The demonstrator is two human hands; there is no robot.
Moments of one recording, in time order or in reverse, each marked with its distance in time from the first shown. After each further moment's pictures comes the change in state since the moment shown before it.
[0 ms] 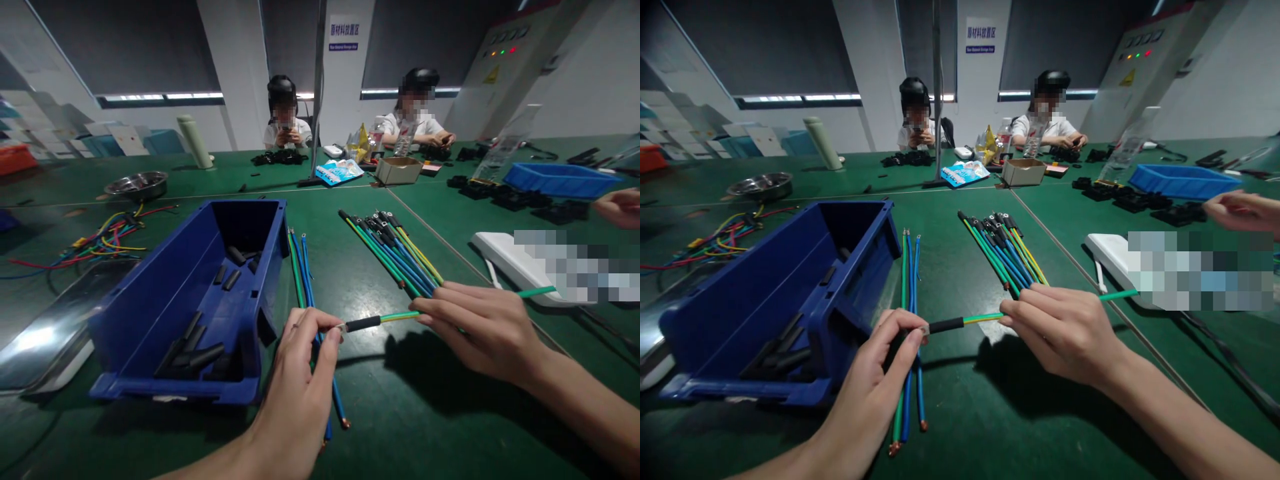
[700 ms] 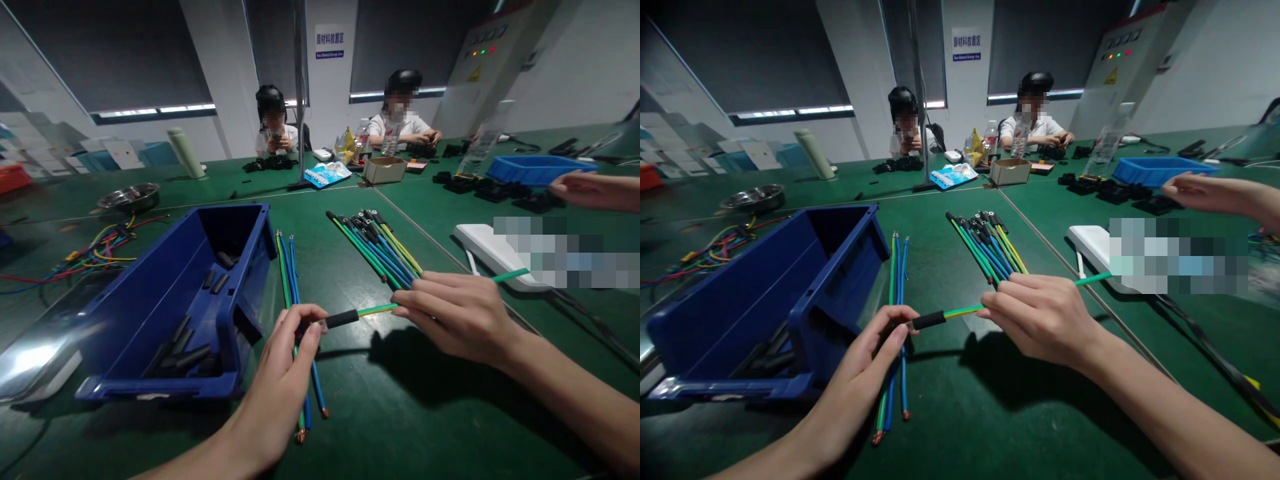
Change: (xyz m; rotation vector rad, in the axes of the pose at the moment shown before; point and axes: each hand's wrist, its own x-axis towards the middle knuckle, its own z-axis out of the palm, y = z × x) left_hand 0.003 -0.005 0.001 0.044 -0.004 0.008; right_hand -0.001 0.002 -0.003 -0.053 0.041 -0.036
